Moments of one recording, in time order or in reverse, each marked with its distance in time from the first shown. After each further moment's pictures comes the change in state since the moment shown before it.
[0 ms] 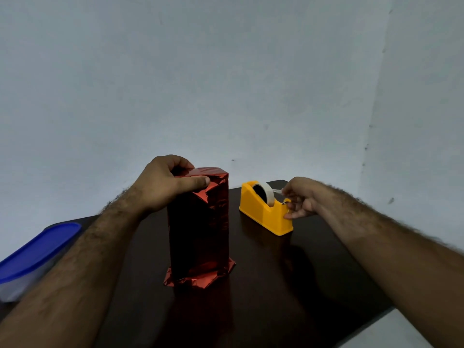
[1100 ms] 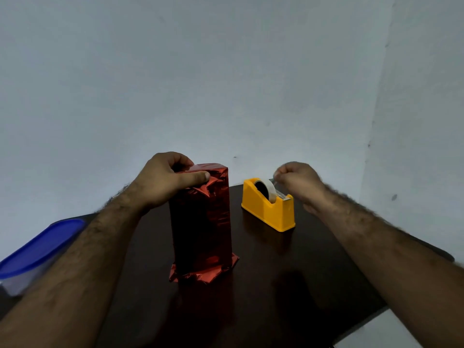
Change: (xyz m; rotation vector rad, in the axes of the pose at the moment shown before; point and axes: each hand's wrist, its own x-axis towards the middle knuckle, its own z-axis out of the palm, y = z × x) left_hand 0.000 -0.001 0.000 0.007 0.015 -0.008; right_hand -0.047 0.005 0.019 -0.219 0.175 -0.692
